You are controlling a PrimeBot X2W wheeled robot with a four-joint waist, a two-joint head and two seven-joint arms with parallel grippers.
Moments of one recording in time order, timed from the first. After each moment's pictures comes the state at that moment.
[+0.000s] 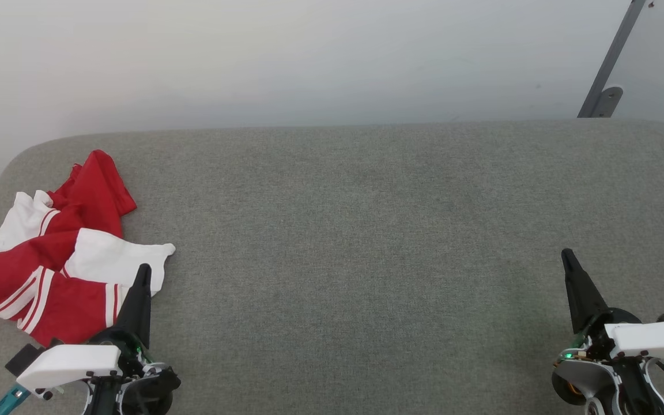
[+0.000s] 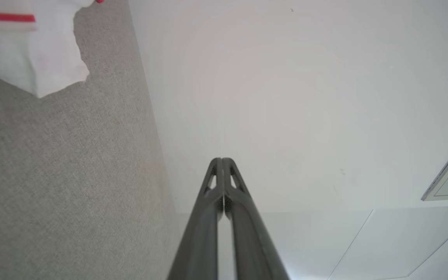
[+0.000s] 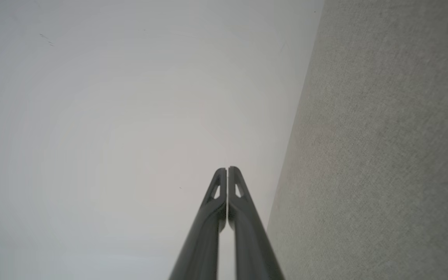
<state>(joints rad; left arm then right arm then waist) -0.10 0.05 0.11 0.25 -1.61 -0.13 0.12 -0.11 -0.05 -0.11 0.24 1.61 0.13 0.11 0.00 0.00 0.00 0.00</state>
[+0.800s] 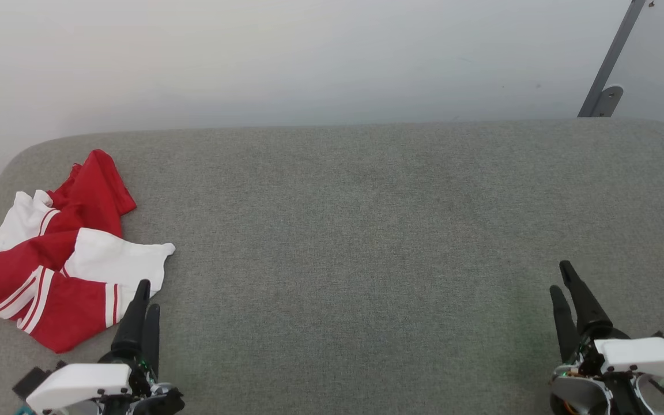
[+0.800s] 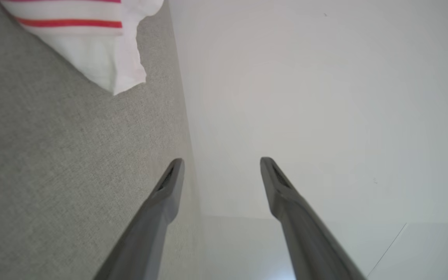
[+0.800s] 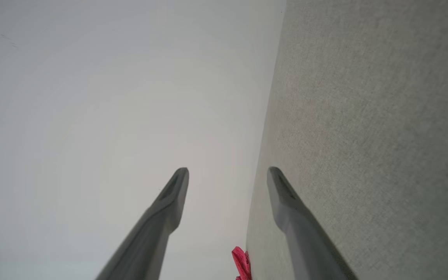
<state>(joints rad) -0.07 0.05 0.10 0.31 -1.58 -0.13 0.08 -0.08 -0.05 -0.10 0.31 1.59 0.13 0.10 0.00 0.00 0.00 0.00</state>
